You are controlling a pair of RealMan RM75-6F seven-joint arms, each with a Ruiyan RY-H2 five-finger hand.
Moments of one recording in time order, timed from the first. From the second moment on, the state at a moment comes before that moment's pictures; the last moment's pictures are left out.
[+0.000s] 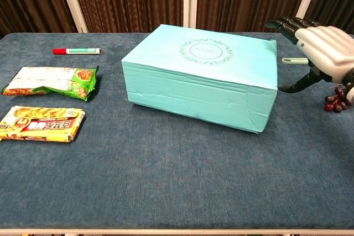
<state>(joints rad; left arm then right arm) -0.12 -1.26 0.00 -1.57 1.46 1.37 0.10 0.52 -1.74 0.13 -1.05 -1.45 1.30 -0.18</state>
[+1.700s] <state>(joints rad) -0.13 -1.29 0.01 -1.53 1.49 1.38 0.09 0.58 -2.01 0.03 -0.39 -1.63 1.43 0.14</state>
